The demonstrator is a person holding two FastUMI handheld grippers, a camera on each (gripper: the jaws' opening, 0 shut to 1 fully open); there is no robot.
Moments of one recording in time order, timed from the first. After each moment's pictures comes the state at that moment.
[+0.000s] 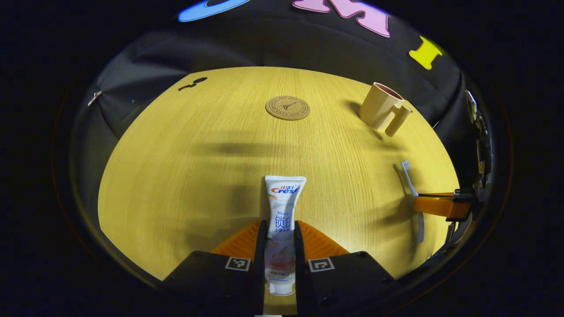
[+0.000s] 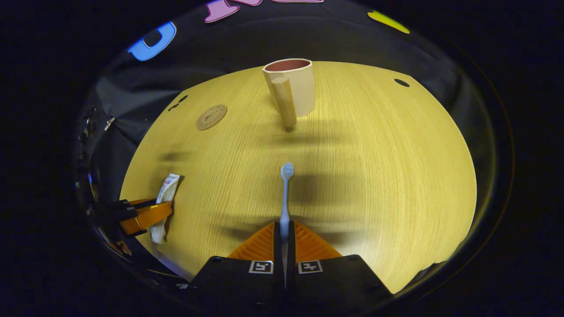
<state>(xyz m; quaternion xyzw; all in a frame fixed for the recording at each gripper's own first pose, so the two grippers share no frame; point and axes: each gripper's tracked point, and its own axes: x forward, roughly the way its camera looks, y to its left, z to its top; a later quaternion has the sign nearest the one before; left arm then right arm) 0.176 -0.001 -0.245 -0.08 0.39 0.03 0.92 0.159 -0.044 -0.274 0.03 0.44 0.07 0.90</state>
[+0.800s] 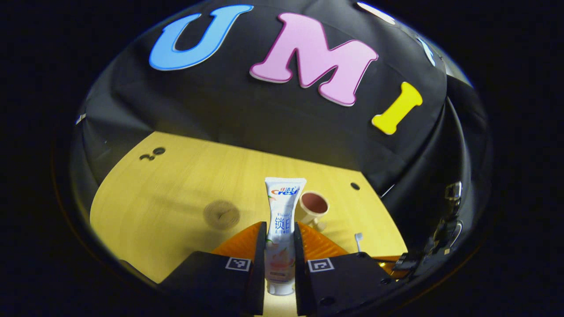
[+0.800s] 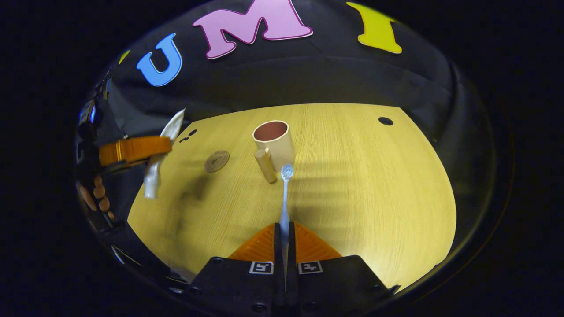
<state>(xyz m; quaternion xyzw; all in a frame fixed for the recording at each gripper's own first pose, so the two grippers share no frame) 0.305 -0.103 -0.015 -0.13 0.18 -0.08 0.97 0.179 -0.097 -0.172 0.02 0.35 0.08 0.93</state>
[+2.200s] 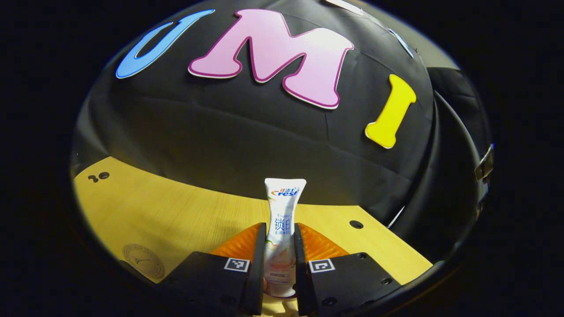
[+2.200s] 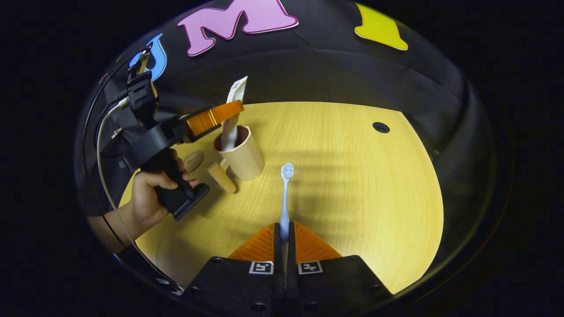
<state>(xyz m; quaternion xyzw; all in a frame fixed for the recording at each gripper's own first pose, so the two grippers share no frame) 0.480 -0.195 -0.063 -0.11 0.03 -0.09 0.99 0.235 -0.161 -0.186 0.00 0.38 0.09 0.92</state>
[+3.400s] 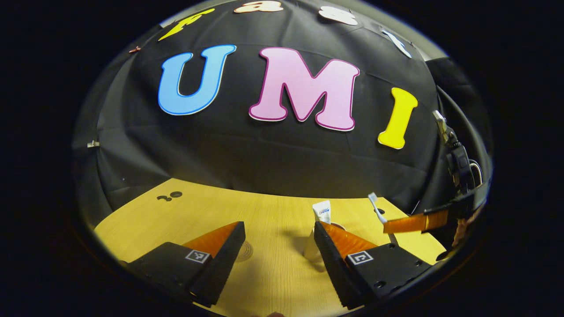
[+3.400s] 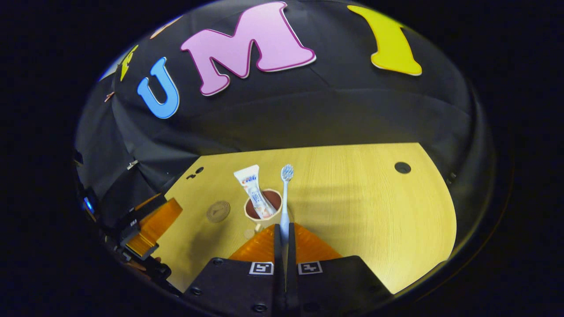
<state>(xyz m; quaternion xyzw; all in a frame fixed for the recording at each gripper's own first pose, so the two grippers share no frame) 0.305 -0.090 -0.035 -0.07 0.03 0.02 1.00 0.310 -0.094 -0.088 0.05 0.23 0.14 0.96</state>
